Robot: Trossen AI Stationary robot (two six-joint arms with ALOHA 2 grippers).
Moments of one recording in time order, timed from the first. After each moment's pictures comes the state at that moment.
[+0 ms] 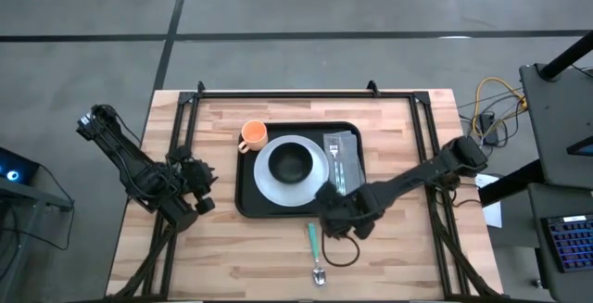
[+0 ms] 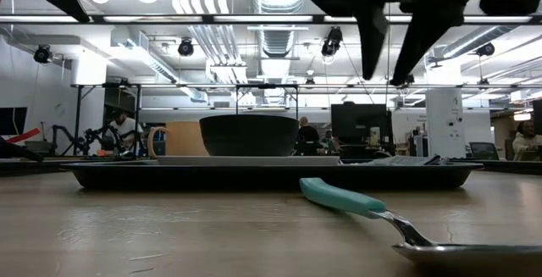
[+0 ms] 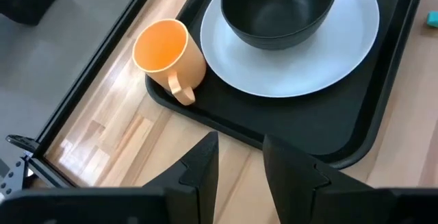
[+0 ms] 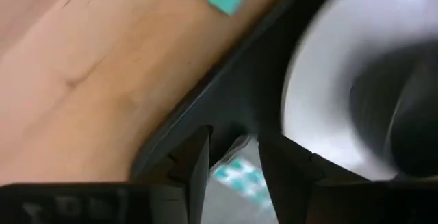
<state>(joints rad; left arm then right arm) -0.75 1.10 1.09 -1.46 -0.75 -1.13 0.41 1.82 1.46 -1.01 0.25 -0.40</state>
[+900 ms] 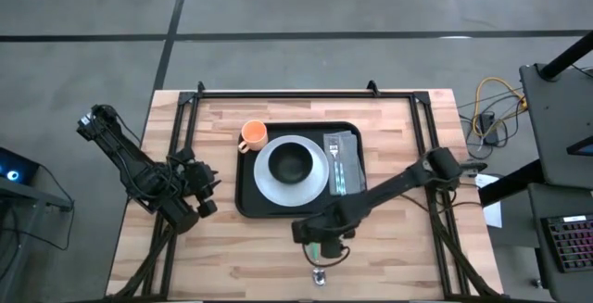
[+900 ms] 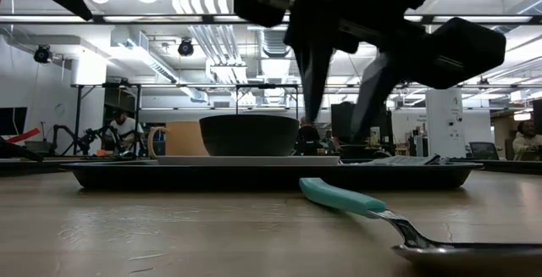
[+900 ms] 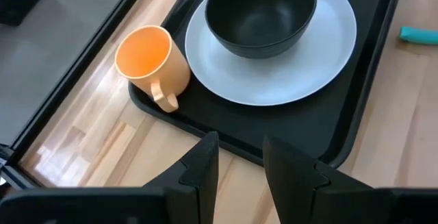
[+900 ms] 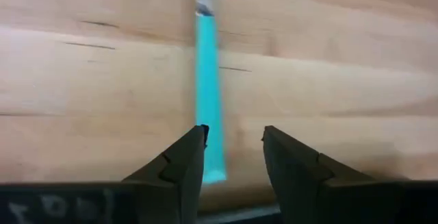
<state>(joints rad) -0.75 1.11 1.09 -1.39 -0.75 -1.12 0.40 2.03 1.53 -0.70 -0.03 -1.27</state>
